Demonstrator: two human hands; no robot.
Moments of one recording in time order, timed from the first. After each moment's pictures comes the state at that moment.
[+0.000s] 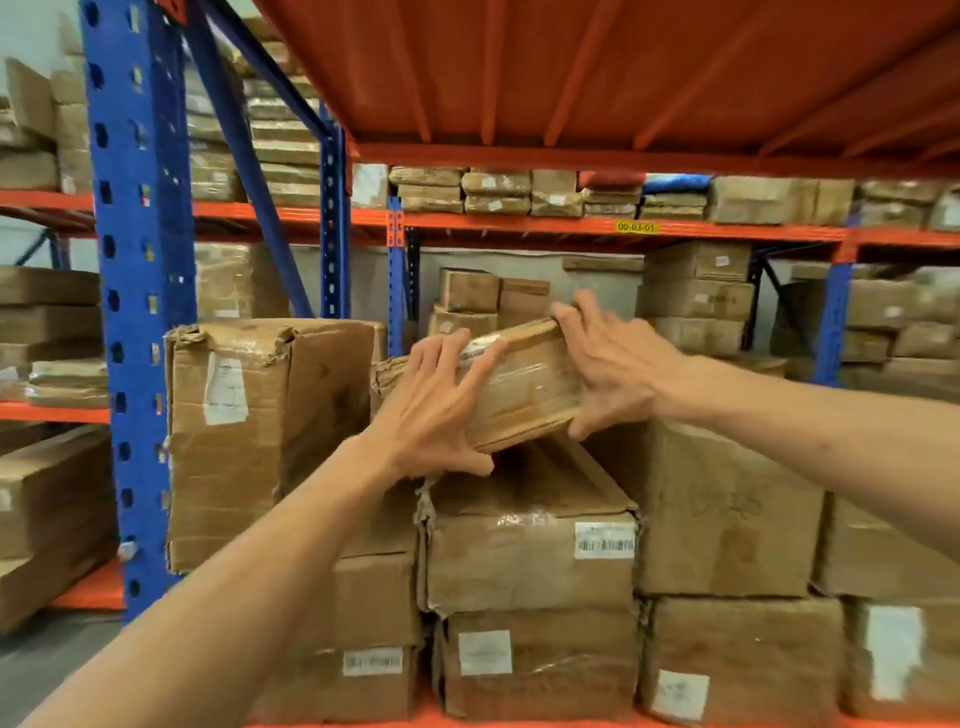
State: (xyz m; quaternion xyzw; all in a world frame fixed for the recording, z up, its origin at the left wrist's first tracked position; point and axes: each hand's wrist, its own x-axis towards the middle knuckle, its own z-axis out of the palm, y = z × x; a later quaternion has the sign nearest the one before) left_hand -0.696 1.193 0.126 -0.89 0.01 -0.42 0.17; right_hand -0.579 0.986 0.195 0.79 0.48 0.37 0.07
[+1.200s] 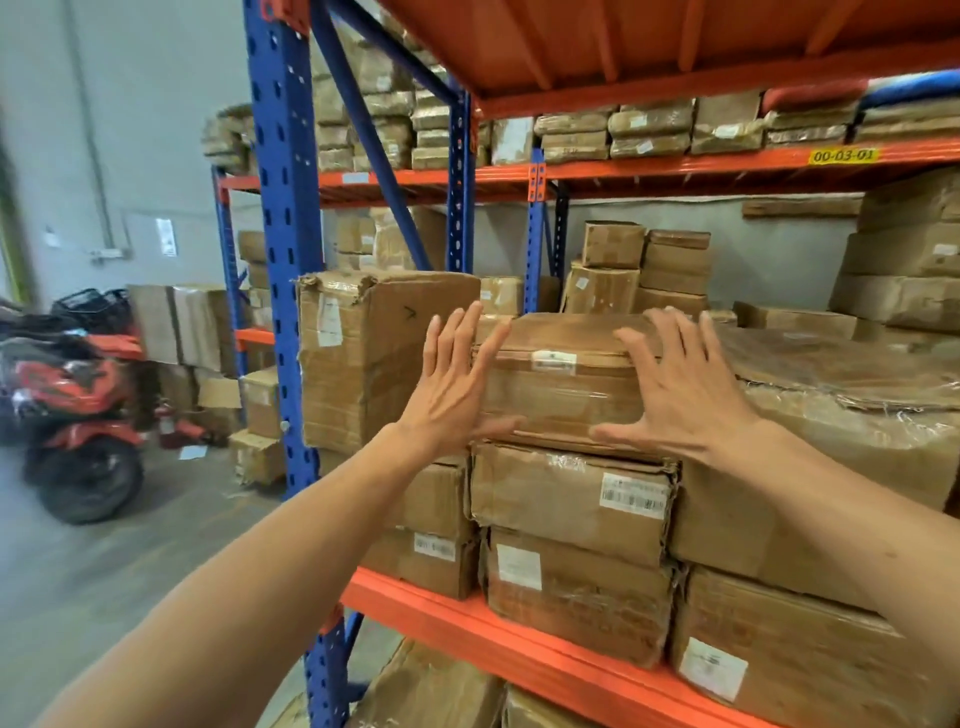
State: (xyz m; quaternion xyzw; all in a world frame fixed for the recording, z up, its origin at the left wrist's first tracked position) left_hand -0.714 1.139 0.074 -0.87 -0.19 -0.42 0.18; right_hand -0.528 0.941 0.120 0.77 0.53 0.35 -0.01
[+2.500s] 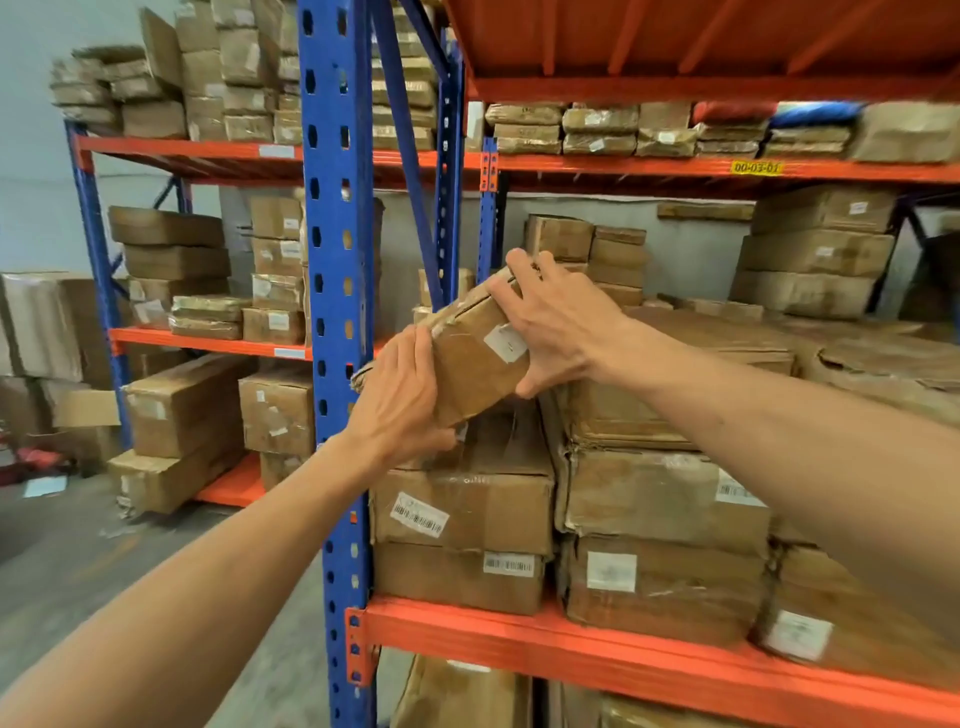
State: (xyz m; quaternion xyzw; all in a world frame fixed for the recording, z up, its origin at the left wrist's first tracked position) left_hand -0.841 1.287 0.065 -0.89 -0.20 -0.39 0.10; right_hand -0.712 1.134 0.176 0.70 0.54 0.44 0.16
